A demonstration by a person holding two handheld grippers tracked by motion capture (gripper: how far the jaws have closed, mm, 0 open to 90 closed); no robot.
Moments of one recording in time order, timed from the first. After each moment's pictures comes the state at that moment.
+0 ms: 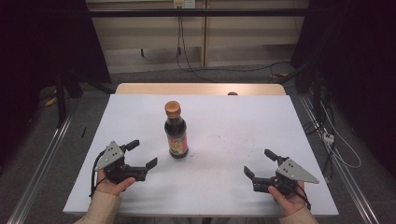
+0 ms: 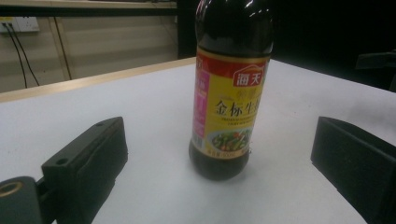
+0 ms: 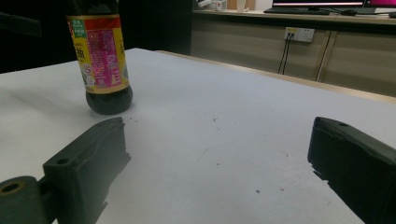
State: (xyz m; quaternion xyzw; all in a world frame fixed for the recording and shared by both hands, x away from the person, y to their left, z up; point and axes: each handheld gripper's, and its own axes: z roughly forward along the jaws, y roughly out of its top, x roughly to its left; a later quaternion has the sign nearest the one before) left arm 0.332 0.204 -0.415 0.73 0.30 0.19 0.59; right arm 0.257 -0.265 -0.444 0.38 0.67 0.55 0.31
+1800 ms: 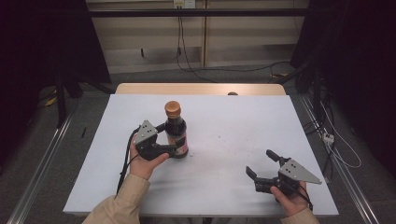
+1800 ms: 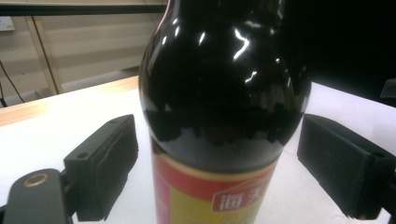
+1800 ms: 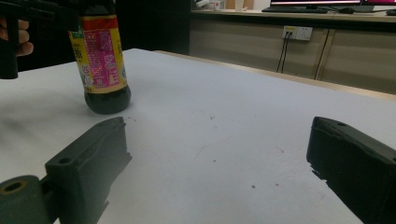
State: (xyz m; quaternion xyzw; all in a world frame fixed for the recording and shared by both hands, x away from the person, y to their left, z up) left arm 0.380 0.125 -0.402 0.74 0.29 0.17 0.58; right arm 0.255 -0.271 -0.444 0.39 0.67 0.55 0.31
